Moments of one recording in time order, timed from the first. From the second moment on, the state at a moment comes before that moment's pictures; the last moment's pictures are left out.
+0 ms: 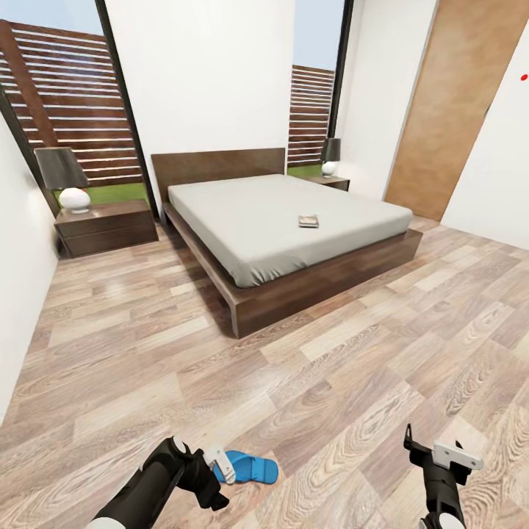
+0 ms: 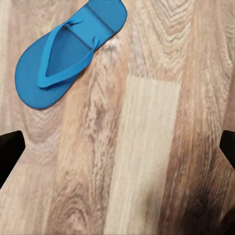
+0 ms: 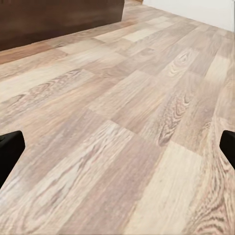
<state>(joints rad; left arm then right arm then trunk) -0.45 -0.04 -0.13 -0.75 -0.73 0.45 -0.79 -0.31 -0.12 -0.18 -0.58 -0.01 -0.57 -0.30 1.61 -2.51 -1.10</state>
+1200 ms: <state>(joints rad) -0.45 -0.04 -0.05 -0.85 -0.73 0.44 -0.71 -0.31 -0.11 -0.18 -0.58 0.00 -0.65 -0.29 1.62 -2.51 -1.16</state>
